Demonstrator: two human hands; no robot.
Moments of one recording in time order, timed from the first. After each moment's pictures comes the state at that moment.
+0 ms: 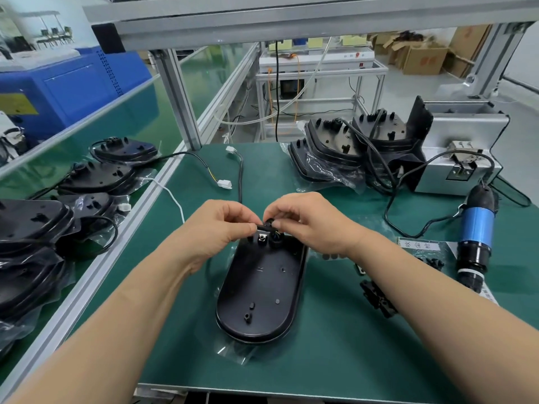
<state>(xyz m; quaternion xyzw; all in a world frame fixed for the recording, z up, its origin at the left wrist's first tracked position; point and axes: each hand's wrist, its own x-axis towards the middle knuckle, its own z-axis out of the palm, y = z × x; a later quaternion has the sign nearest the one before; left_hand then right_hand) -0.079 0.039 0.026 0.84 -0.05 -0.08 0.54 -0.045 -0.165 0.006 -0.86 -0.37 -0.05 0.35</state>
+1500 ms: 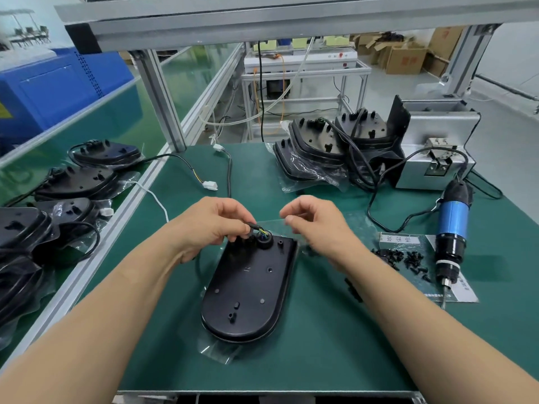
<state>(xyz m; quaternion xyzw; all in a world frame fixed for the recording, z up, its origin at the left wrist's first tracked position) -0.057 0.033 0.024 0.84 -0.05 -0.16 0.52 -0.058 -0.182 -0.023 -0.84 -0.07 -0.03 0.54</state>
